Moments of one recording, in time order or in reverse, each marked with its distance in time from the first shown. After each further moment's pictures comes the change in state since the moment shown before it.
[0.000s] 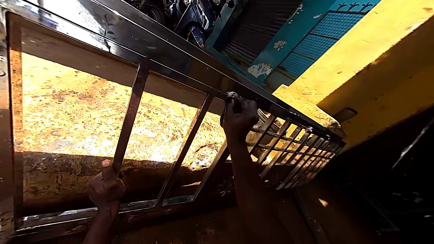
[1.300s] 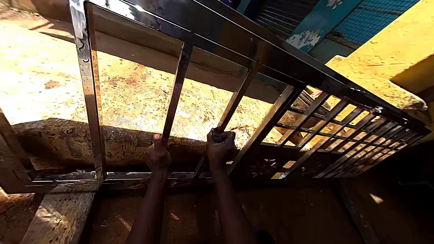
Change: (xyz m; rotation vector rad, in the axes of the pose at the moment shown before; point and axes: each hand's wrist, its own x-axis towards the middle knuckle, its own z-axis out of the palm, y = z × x) left_hand 0.003 -0.005 -0.007 0.040 -0.071 -0.058; right_hand -0.214 -0.076 0.009 -0.116 -0.226 0.457
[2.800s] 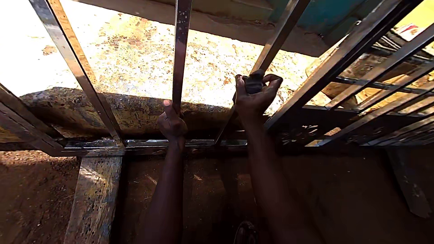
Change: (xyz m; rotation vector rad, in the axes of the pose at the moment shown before) left_hand 0.002 -0.006 0.004 -0.115 -0.001 0.054; right_hand 0.038 -0.007 0.010 0.431 -0.072 0.018
